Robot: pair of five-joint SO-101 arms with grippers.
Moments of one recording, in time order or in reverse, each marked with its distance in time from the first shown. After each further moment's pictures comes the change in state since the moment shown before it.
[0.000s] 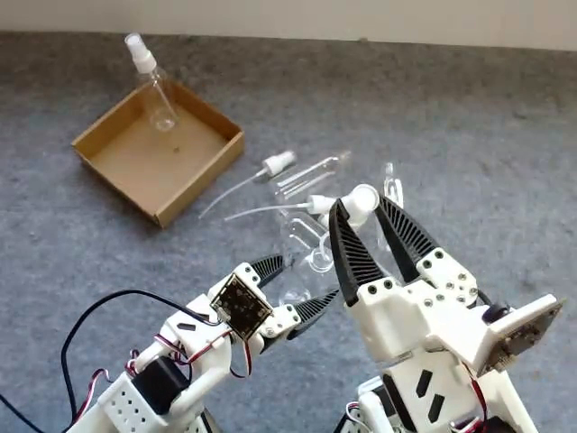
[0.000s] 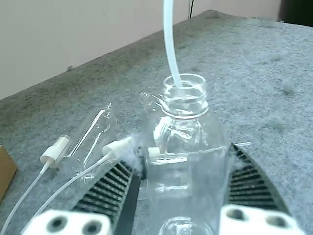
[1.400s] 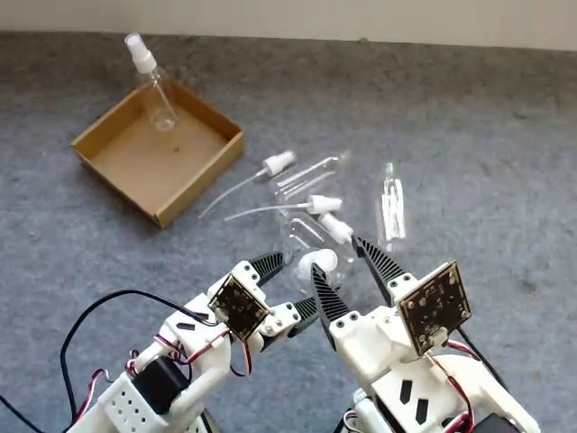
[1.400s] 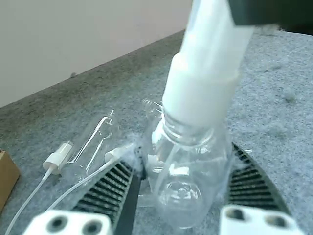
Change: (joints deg) left arm -0.5 0.0 0.0 -1.8 0.0; right arm -8.6 0.0 0.0 25.7 5.4
